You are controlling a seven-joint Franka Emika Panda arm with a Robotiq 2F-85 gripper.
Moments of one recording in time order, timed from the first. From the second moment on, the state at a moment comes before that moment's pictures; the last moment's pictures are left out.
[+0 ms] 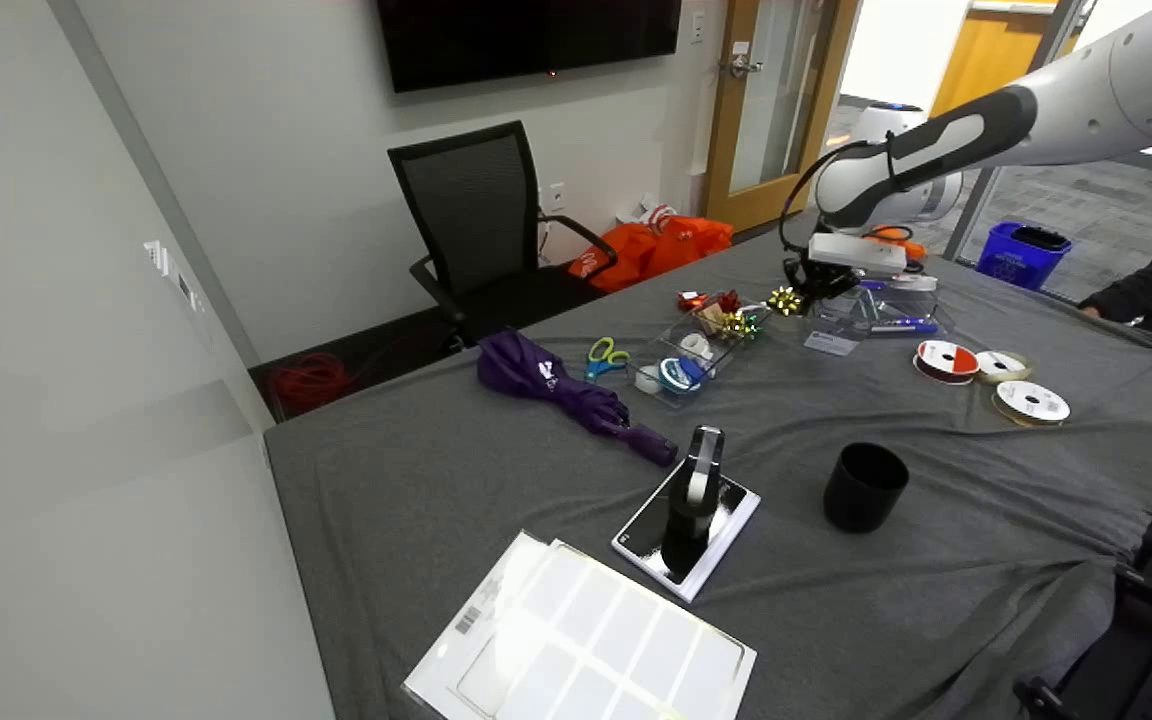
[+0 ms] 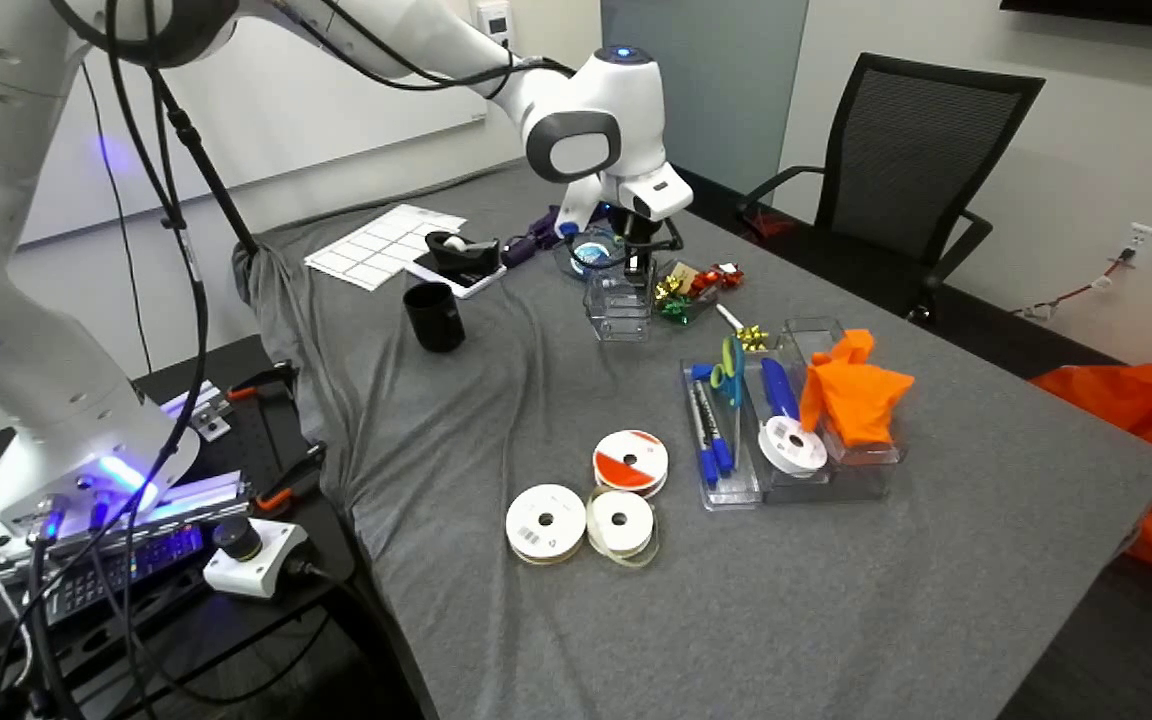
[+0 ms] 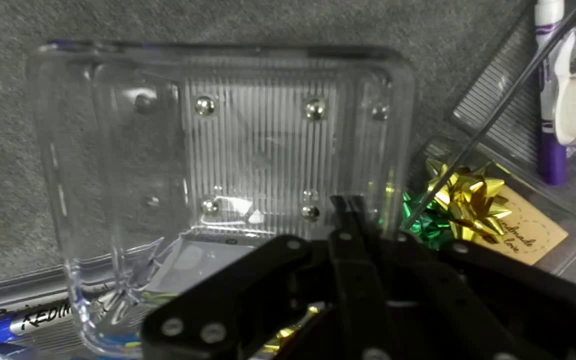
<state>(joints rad) -0.13 0.79 -0.15 -1.47 0.22 2.37 0.41</state>
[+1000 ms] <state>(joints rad) -0.12 0.87 -0.17 -1.26 0.13 2.08 0.53</state>
